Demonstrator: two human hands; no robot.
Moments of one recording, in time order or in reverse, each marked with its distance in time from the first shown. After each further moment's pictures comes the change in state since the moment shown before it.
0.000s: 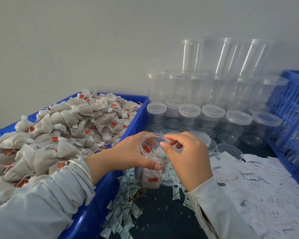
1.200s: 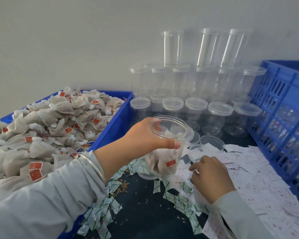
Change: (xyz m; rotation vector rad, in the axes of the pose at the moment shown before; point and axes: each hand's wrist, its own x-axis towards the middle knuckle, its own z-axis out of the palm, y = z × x) left_hand 0.039 0.067 0.048 -0.139 0.143 -0.076; right_hand -0.039 0.120 -0.056 -0.701 -0.560 0.248
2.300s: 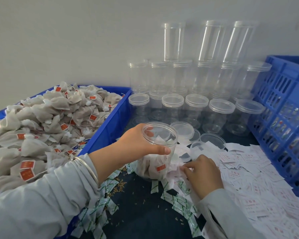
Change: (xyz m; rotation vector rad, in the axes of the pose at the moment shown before) left_hand 0.009 -0.034 0.003 -0.013 -0.011 -0.102; right_hand 0.015 -0.010 0.022 0.248 0.089 0.114
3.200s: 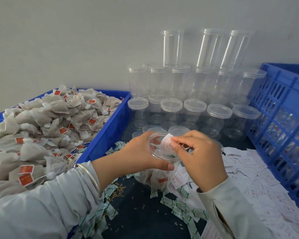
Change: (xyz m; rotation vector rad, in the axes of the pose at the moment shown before) left_hand -0.007 -0.001 0.004 0.095 -0.091 0.136; right_hand -0.008 -0.060 -0.068 0.441 0.425 -0.413
